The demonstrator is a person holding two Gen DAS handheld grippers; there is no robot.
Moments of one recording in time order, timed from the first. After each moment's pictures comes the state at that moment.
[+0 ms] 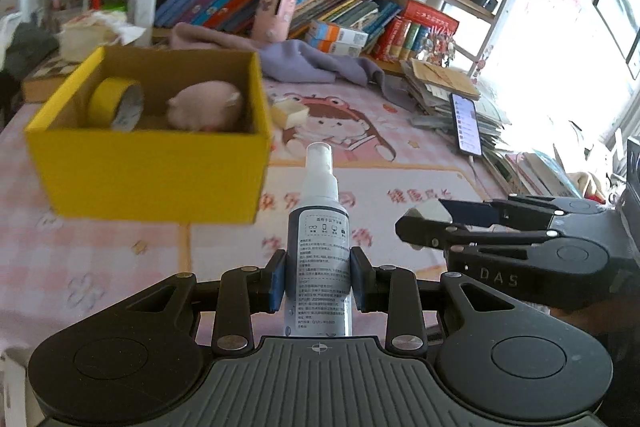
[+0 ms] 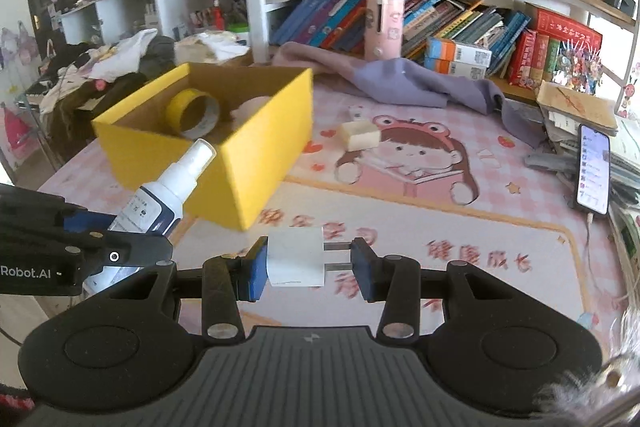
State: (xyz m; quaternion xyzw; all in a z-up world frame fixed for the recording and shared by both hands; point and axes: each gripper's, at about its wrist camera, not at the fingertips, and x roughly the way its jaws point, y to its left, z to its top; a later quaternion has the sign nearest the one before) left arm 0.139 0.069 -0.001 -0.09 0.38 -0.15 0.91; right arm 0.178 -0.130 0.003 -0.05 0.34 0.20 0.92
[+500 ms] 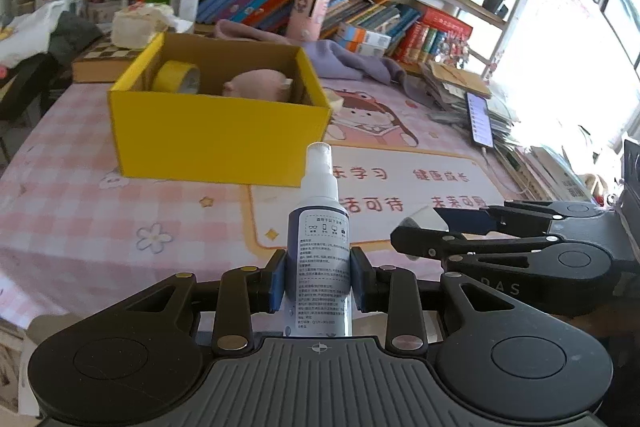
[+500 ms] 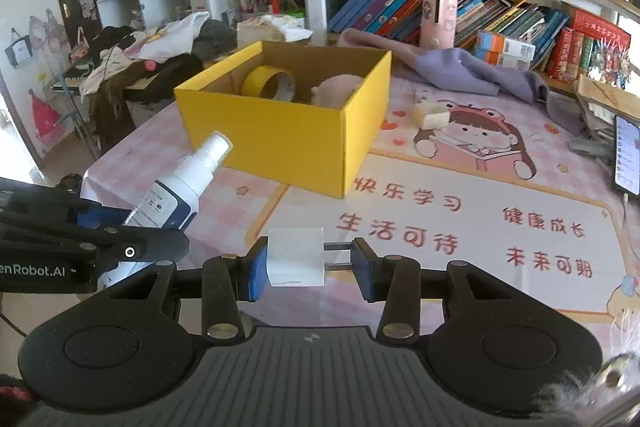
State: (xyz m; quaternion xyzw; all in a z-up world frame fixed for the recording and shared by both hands) left arm 0.083 0.122 0.000 -0.09 0.37 -0.13 0.91; right arm 0.119 -0.066 0.001 -0.05 0.35 0.23 0.91
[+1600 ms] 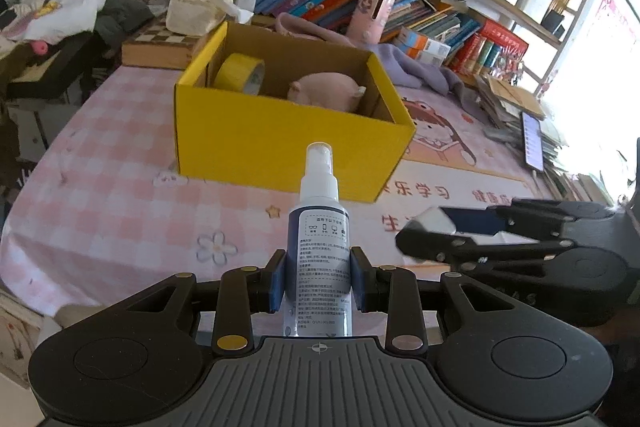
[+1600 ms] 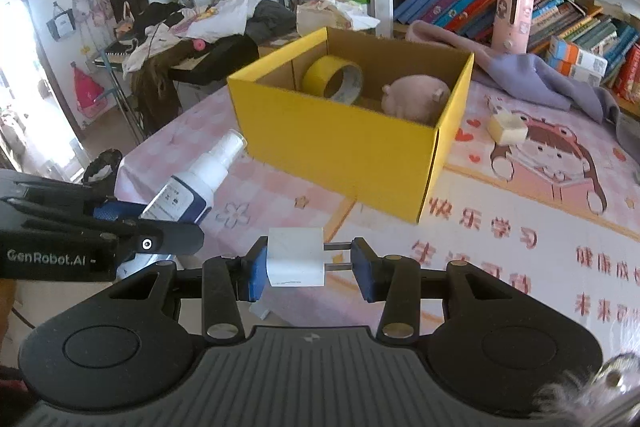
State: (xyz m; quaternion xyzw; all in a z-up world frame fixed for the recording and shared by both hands) left arm 0.120 0.165 -0.004 -0.11 0.39 -0.07 0.91; right arm 0.166 -0.017 -0.003 -0.06 0.36 0.31 0.88
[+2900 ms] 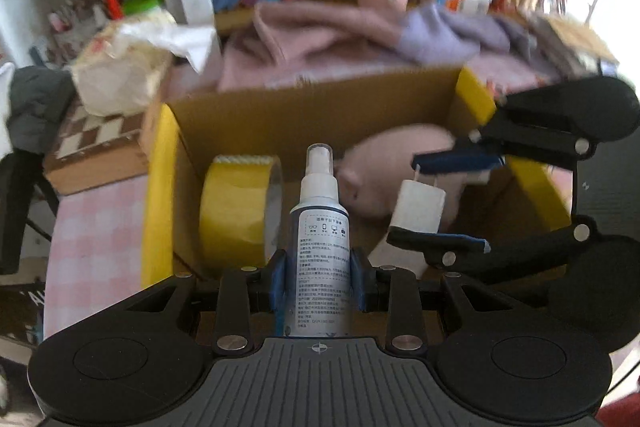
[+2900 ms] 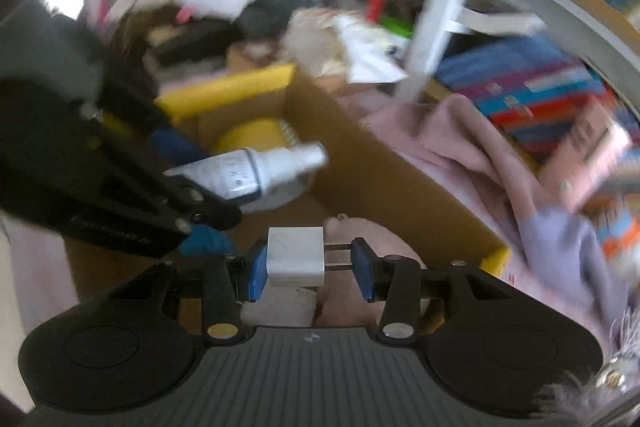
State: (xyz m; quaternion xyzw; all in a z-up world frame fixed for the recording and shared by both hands) left arm 0.384 0.179 -0.028 0.06 0.48 -0.10 0.87; right arm 0.402 0.069 -0.027 -0.29 0.30 0.39 0.82
